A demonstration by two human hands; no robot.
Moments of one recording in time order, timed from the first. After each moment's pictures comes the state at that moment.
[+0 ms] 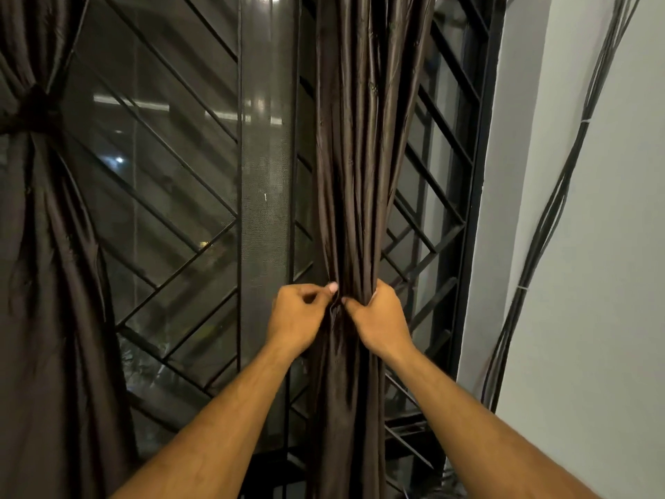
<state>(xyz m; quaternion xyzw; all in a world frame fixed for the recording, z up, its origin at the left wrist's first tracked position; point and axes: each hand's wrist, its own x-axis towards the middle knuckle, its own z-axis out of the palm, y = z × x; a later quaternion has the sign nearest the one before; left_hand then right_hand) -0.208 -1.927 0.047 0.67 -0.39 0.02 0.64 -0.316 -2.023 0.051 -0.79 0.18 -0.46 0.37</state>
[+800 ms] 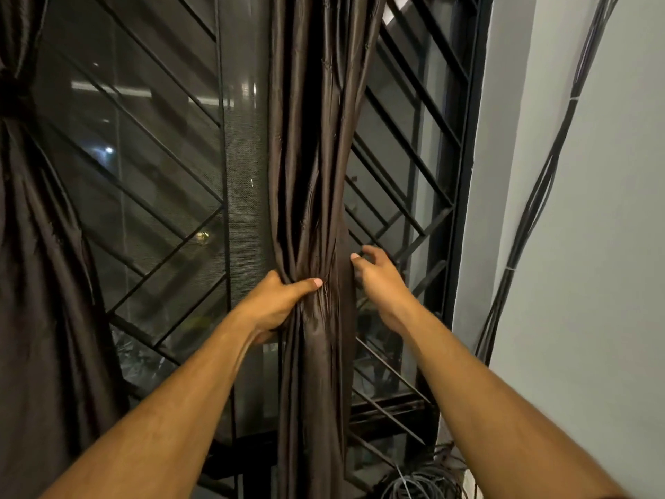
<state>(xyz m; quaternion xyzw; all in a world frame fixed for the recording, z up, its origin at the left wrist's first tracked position) -0.189 -1.918 0.052 0.59 -0.39 -0.20 0.68 -0.329 -2.043 0.077 -0.72 0.22 -0.38 0.54</state>
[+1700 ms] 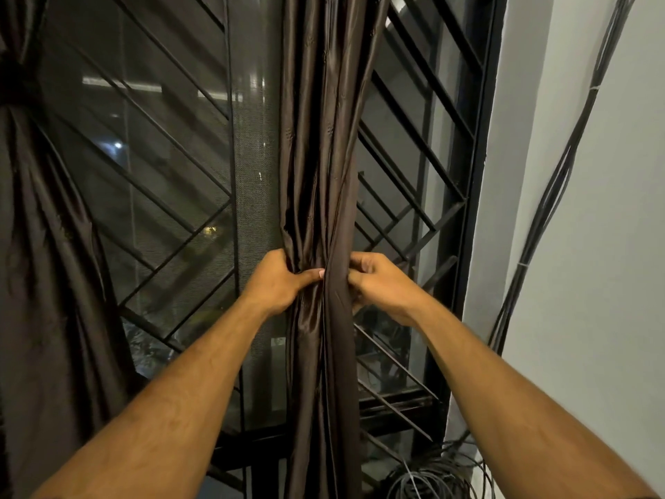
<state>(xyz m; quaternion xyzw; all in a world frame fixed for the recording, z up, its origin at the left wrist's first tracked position) -0.181 -1.910 0.071 0.71 -0.43 -0.03 0.56 -0.333 -2.032 0.080 -0.85 0.09 -0.25 0.46</state>
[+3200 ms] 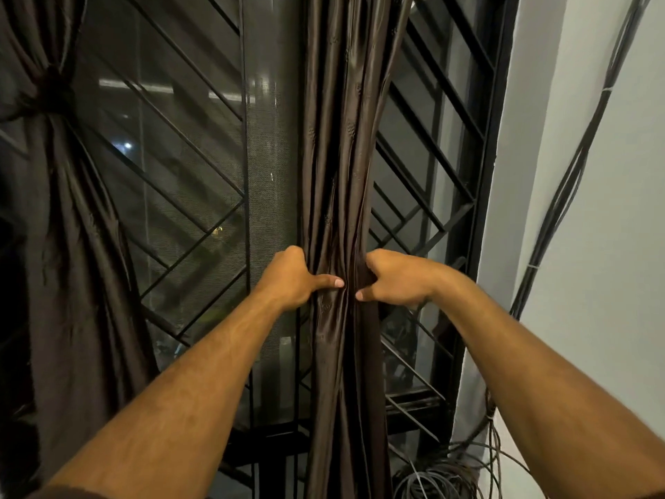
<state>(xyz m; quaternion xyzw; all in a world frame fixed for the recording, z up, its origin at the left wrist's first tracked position) -0.200 -1.896 0.089 0.80 -0.42 0.00 0.42 -0.346 -2.023 0.123 -0.97 0.17 -0.09 0.13</state>
